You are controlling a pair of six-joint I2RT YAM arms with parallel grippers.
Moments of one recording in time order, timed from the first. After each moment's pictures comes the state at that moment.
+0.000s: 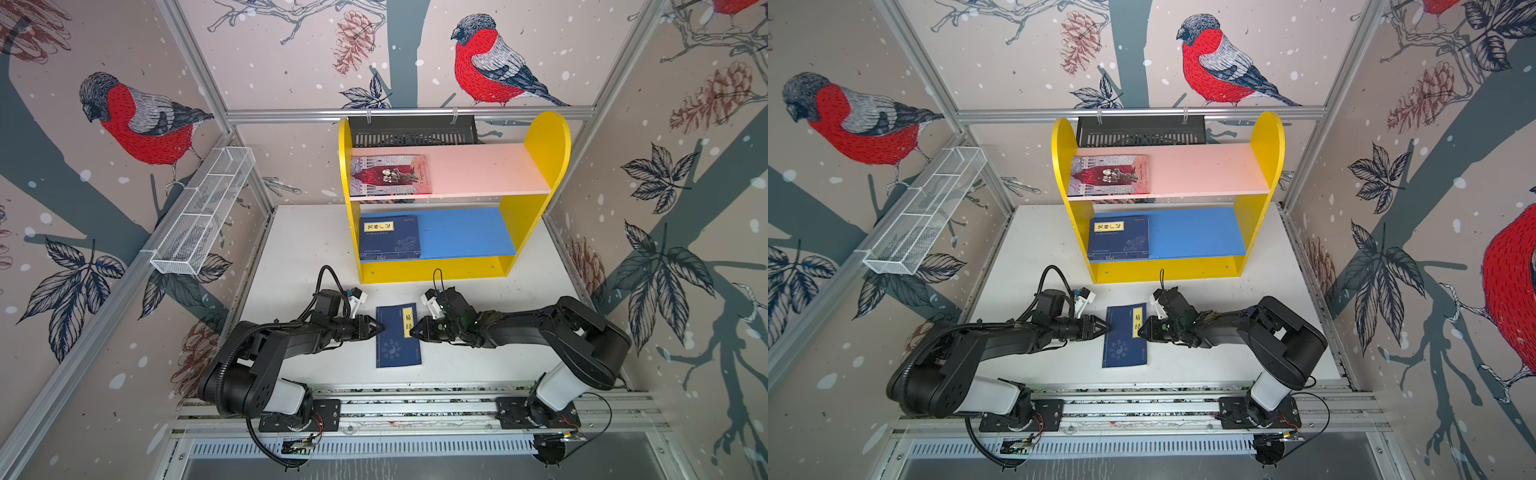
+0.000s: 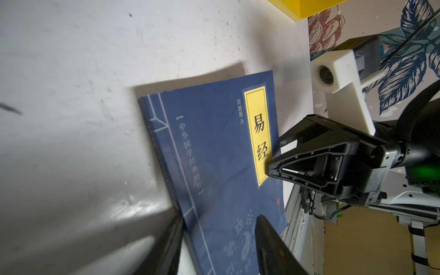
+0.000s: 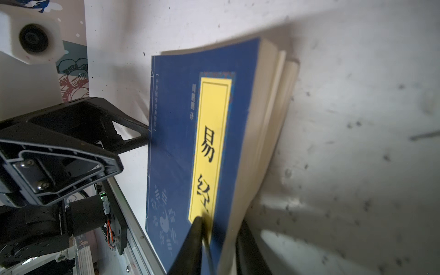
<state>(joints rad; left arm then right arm) -0.30 1.43 0.32 0.24 0.84 -0.47 0.83 1.63 0.57 0.25 -0.44 0.82</state>
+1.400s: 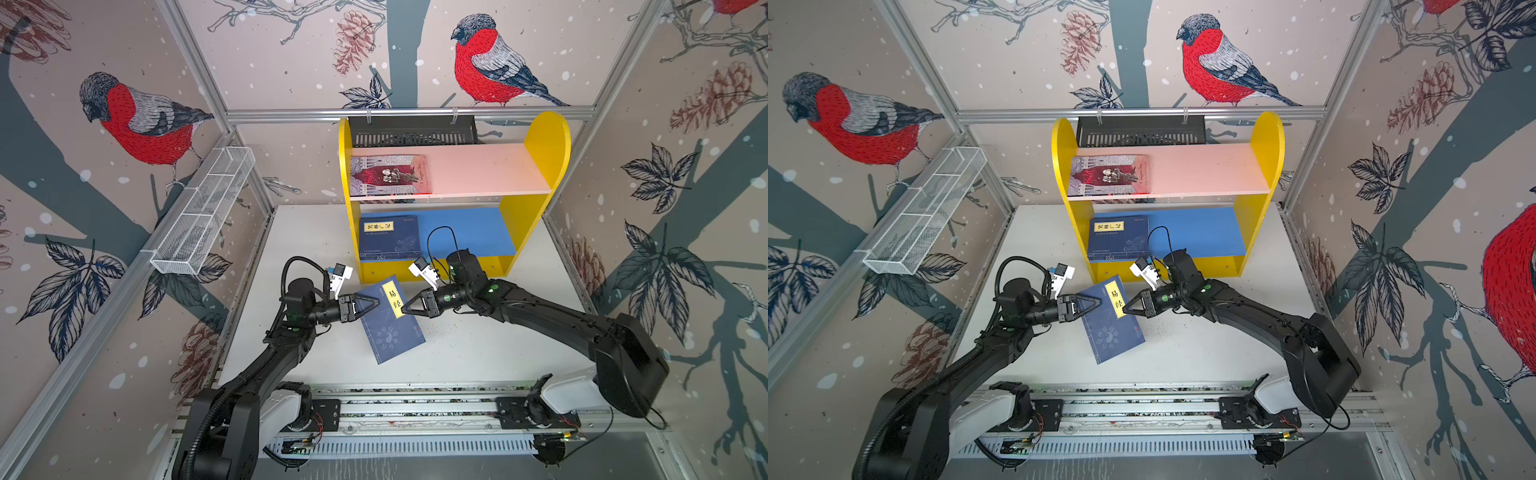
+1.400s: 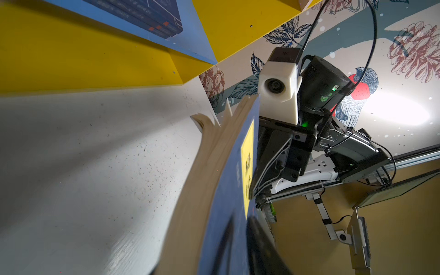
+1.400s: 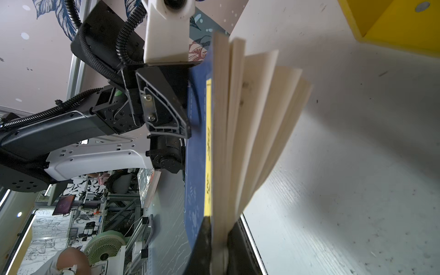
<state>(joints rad) -0.15 1.06 0.34 0.46 1.18 -0.81 0.73 1.44 0.90 -0.09 -0.87 0.50</state>
